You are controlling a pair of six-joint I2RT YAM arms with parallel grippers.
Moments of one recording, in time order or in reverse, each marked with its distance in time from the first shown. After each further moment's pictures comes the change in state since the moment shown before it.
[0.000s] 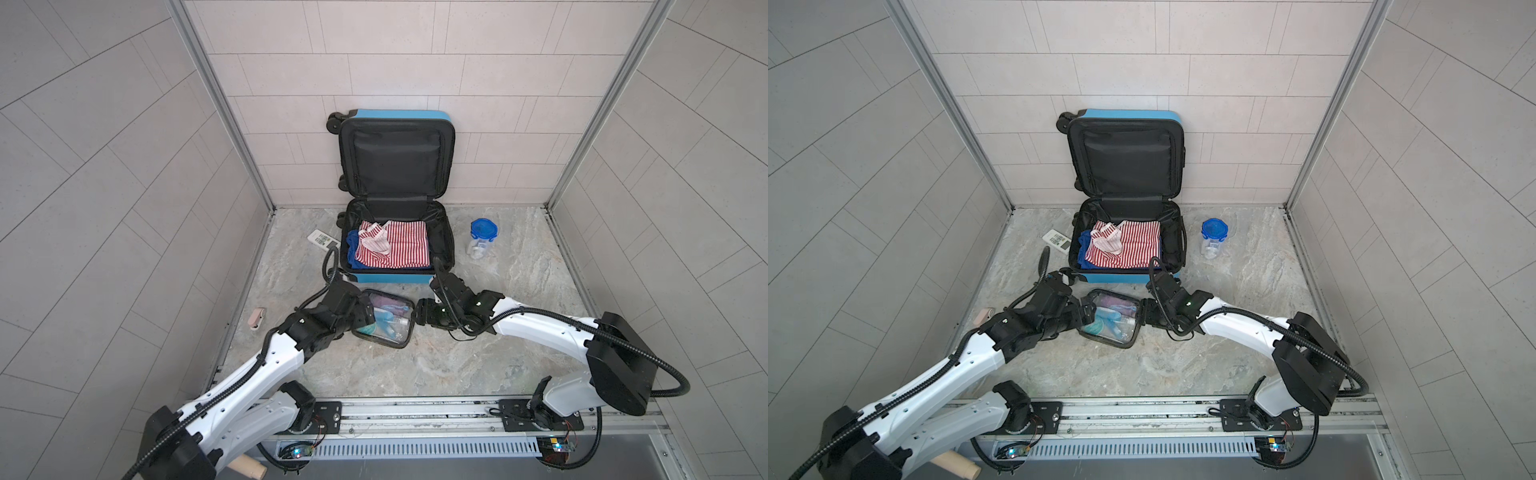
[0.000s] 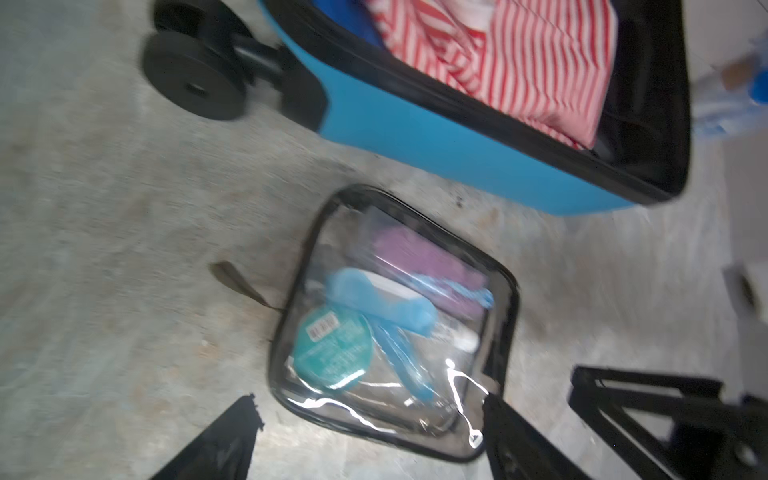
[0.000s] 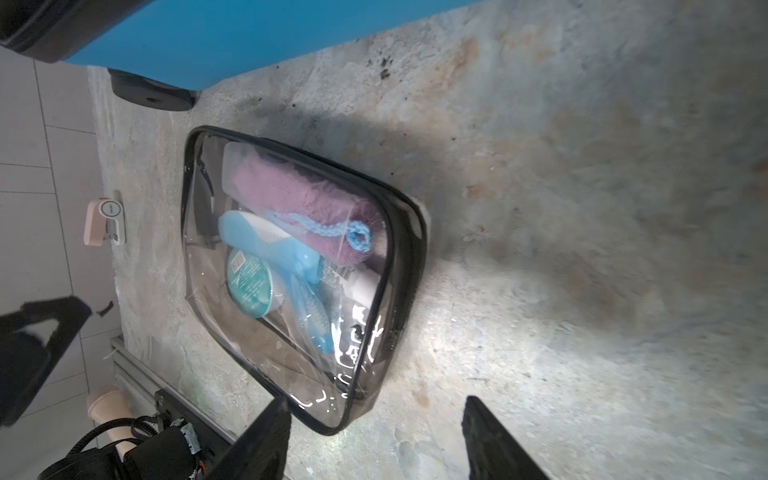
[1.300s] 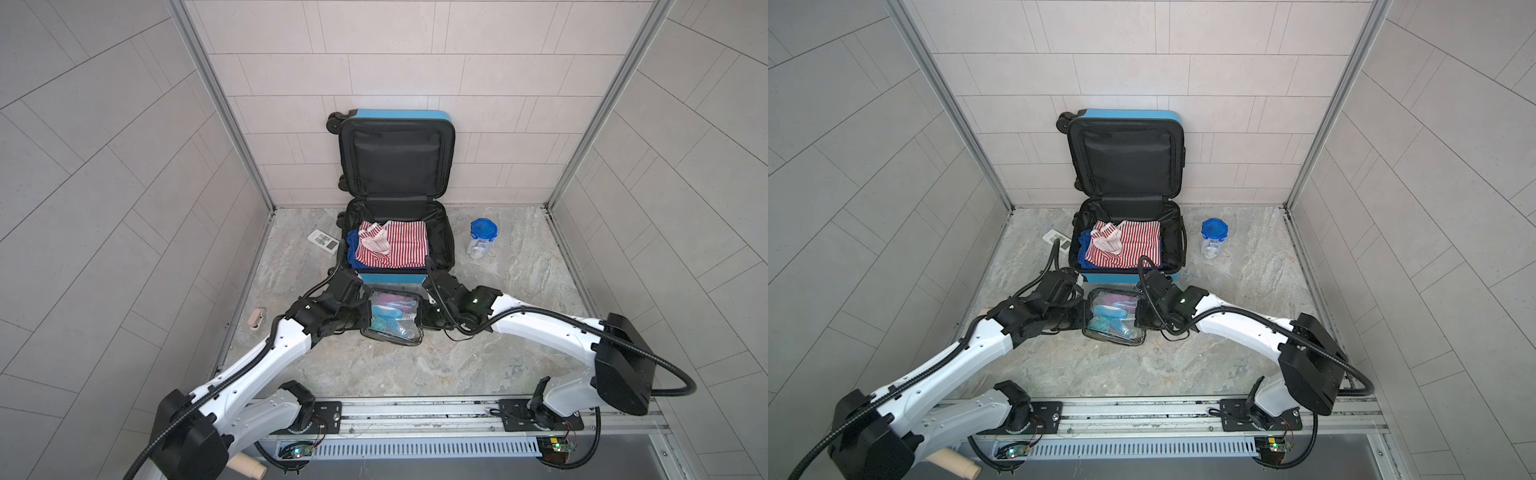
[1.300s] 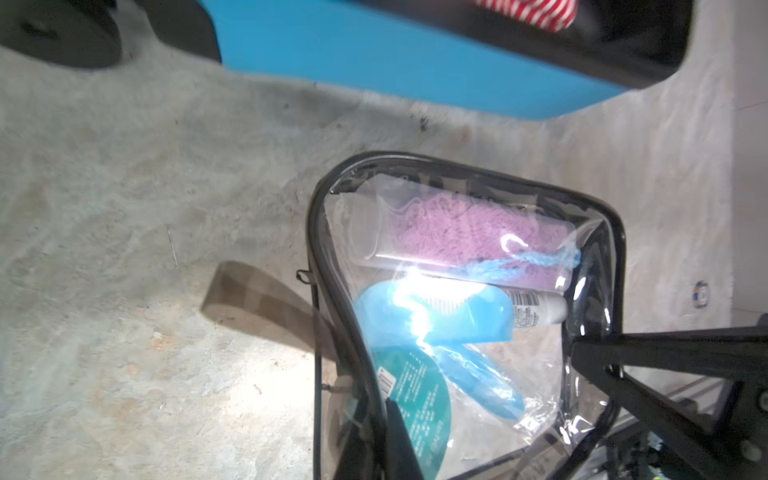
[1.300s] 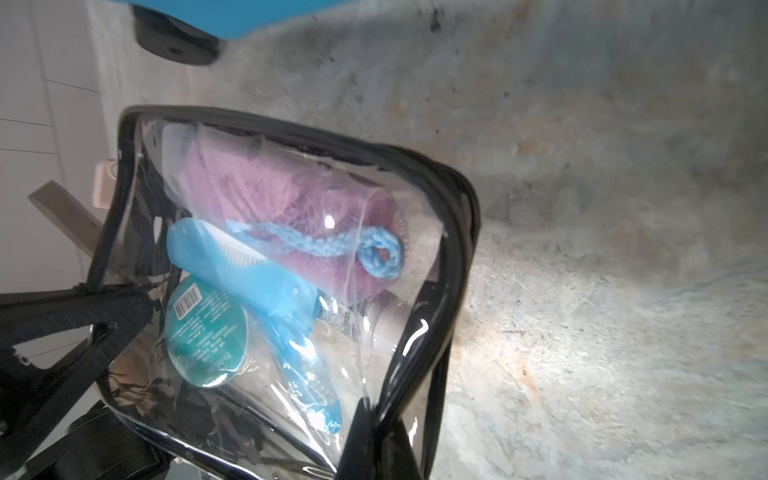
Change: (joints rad) left arm -0.027 0.097 0.157 -0.111 0.208 0.134; right arm 0.044 -0.041 0.159 -0.214 -0.002 -0.015
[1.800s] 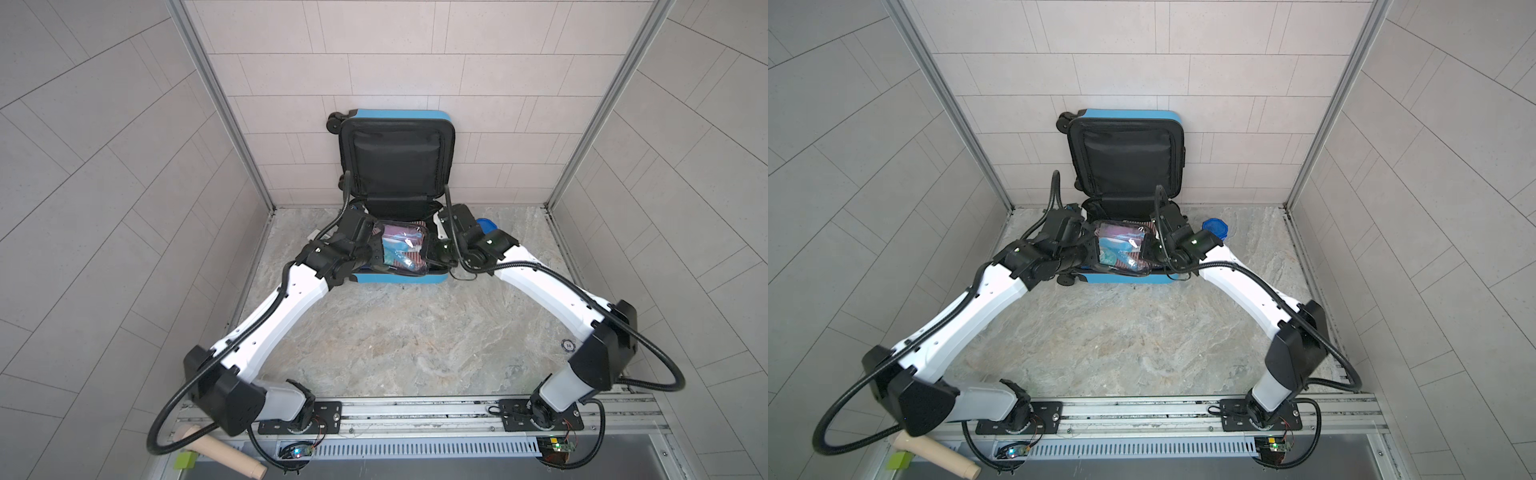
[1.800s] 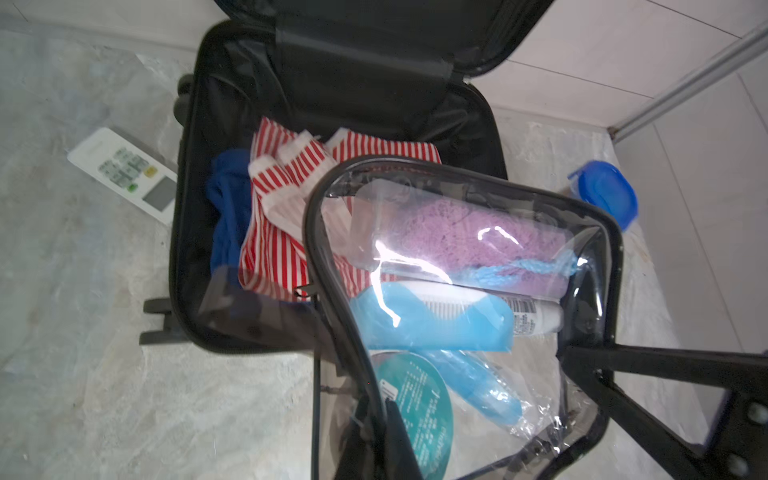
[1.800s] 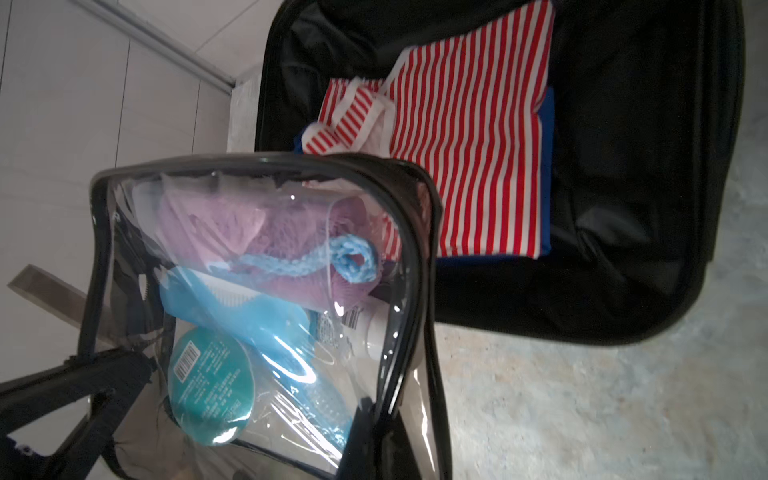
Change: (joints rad) left arm 0.058 0.394 0.600 -0.025 -0.216 0.119; right arm -0.264 0.240 0.555 -0.145 0.023 -0.177
